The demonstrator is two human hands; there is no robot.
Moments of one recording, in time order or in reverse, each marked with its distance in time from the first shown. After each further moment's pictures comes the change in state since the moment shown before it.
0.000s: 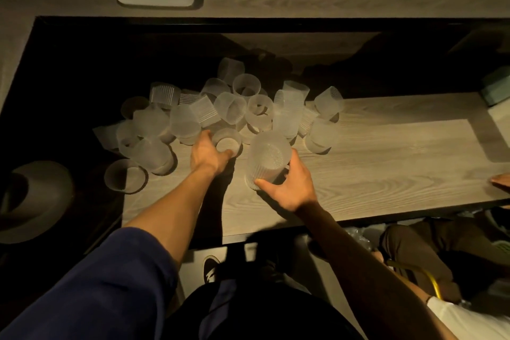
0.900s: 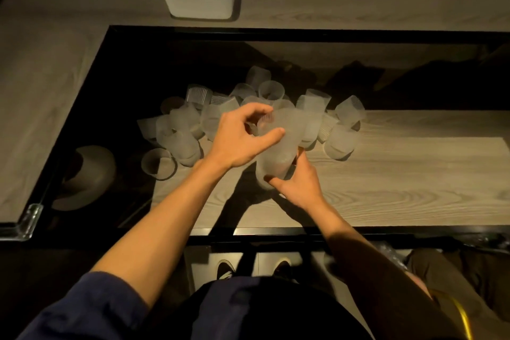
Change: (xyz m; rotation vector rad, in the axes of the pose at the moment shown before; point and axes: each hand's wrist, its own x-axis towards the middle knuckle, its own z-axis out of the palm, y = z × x) left_hand -0.089 0.055 -0.074 -0.230 0.046 0.860; right_hand -0.005 -0.010 0.011 0.000 -0.056 -0.059
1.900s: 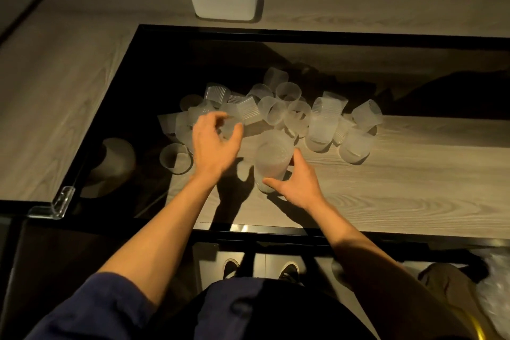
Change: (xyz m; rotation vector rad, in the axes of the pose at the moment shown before) left_hand -0.042 -0.042 -0.031 0.306 0.384 -0.323; right_hand -0.003 -0.021 0.020 -0.001 -0.124 -0.072
